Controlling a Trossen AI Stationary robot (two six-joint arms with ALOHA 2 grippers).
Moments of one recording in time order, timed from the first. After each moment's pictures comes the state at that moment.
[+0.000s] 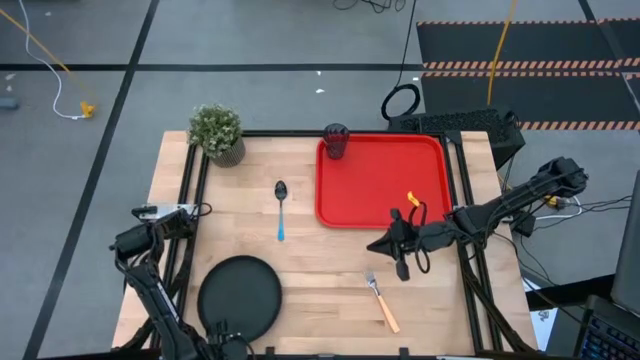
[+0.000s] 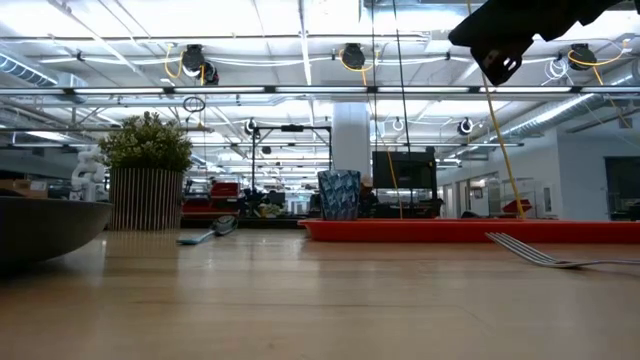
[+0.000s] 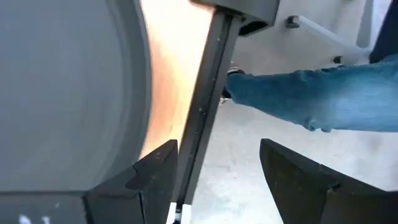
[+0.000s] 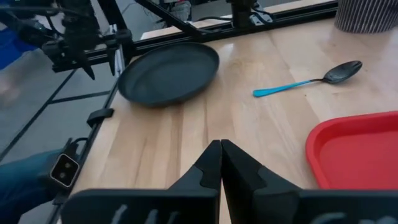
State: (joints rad) left arm -1.09 2.01 1.53 -0.87 -0.10 -1.35; right arm 0.41 1.05 0.56 0.08 0.29 0.40
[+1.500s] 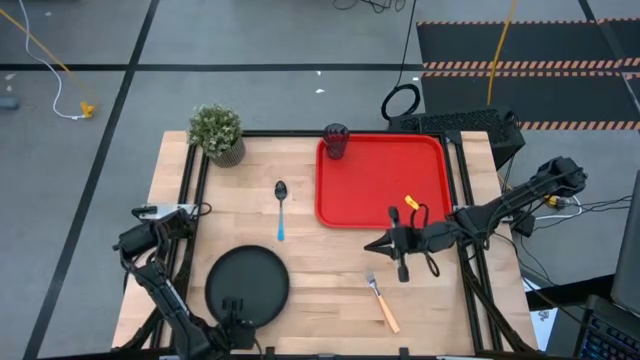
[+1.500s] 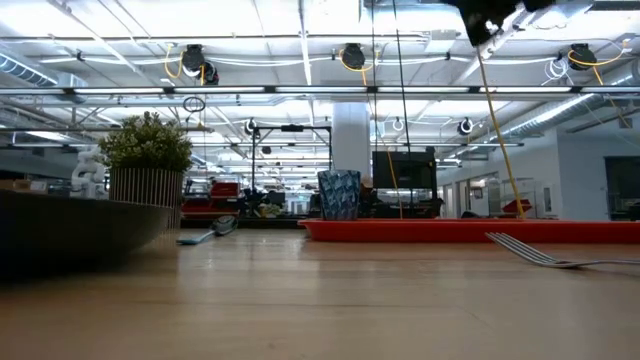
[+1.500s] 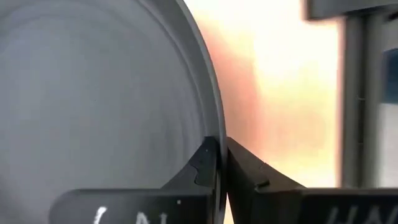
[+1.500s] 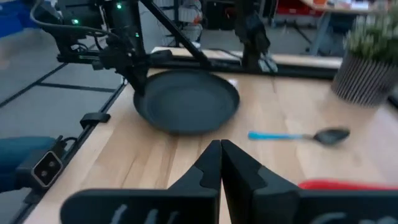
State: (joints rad) left arm -1.04 2.02 1.42 -0.98 -0.26 -0.95; right arm 0.43 1.07 0.61 0.15 0.31 0.11
